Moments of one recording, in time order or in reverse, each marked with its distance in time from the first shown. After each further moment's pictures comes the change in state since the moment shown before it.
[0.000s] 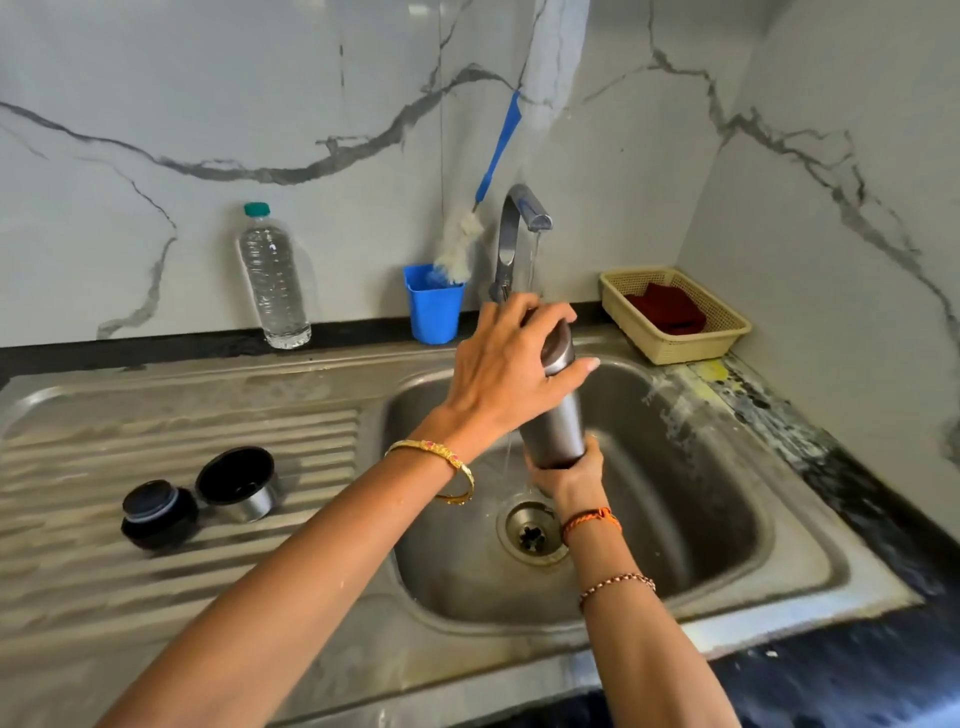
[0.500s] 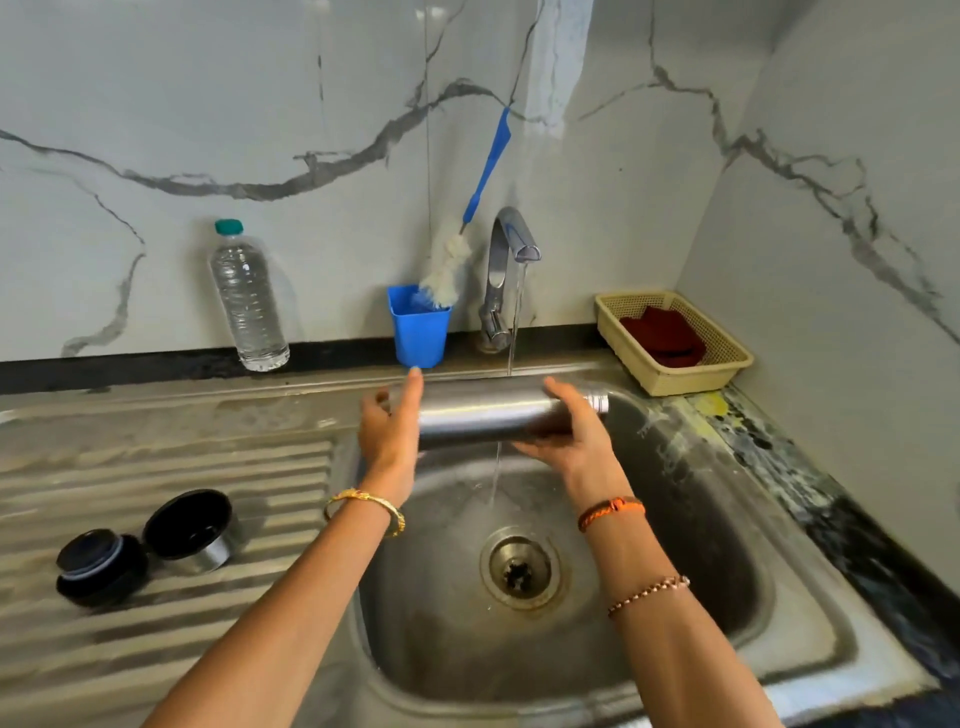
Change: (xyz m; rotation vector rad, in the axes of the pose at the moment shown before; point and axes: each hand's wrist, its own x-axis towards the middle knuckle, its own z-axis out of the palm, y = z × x) left_hand -0.013 -0.074 0.042 -0.811 0.311 -1.212; right_hand -0.009 -0.036 0.063 -0.444 -0.202 -0.148
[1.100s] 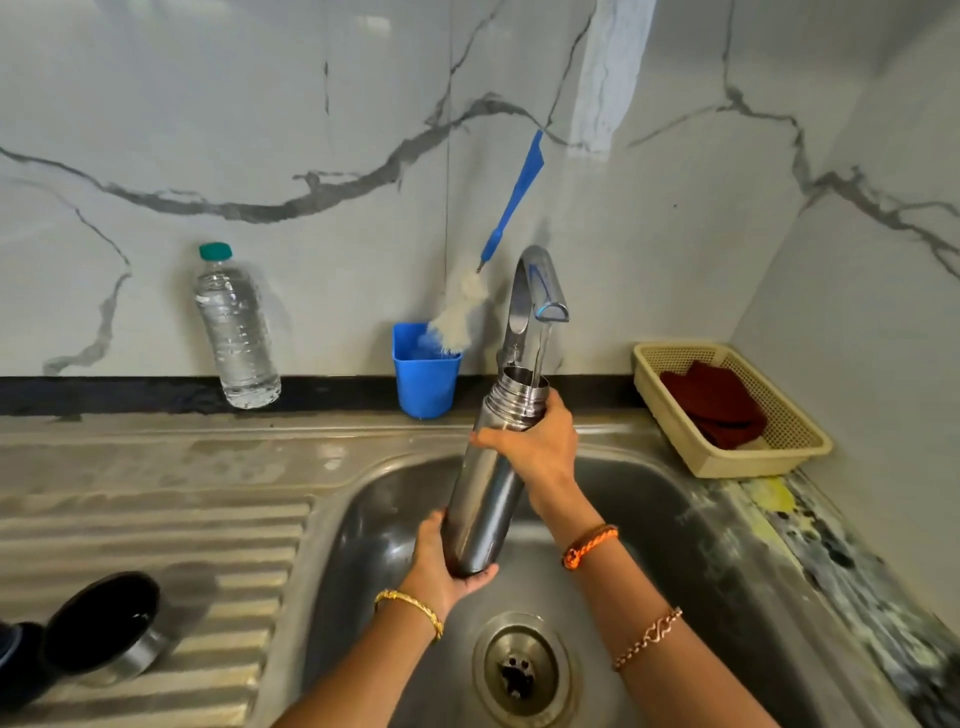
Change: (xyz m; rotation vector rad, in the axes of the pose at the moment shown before) left_hand 0.048 -0.095 0.056 -0.538 -0.130 -0.770; right_hand 0.082 0.004 0.049 -1.048 -0.095 -0.660
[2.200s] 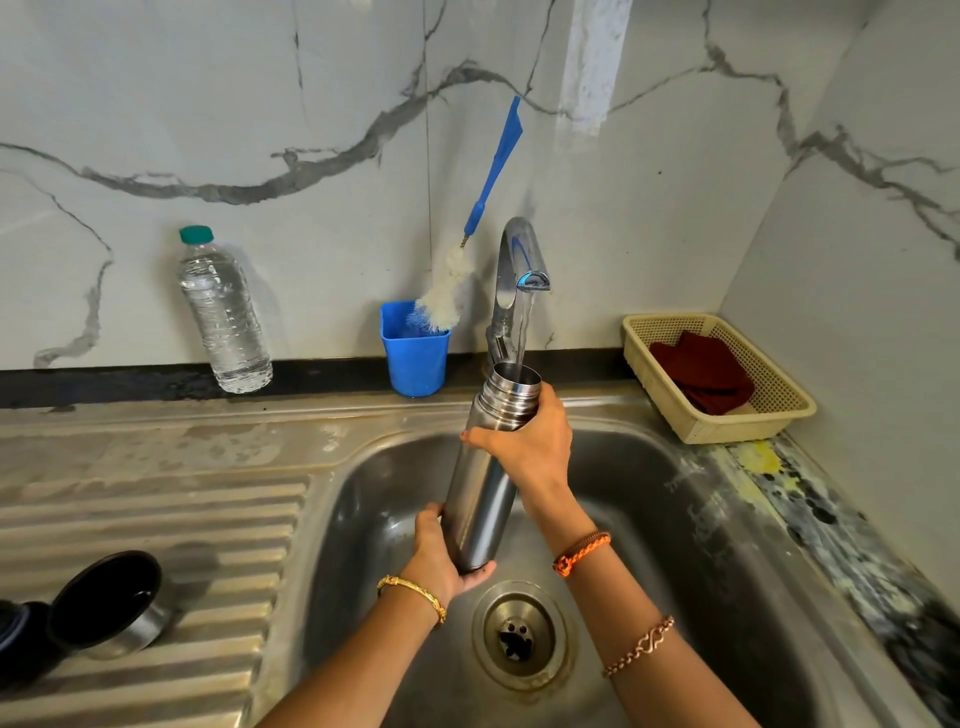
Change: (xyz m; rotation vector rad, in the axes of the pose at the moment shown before) left_hand -0.015 -0.013 -0.001 0.137 0.110 -0.080; right_hand -0.024 0.017 -0.004 -0.082 0.033 -0.025
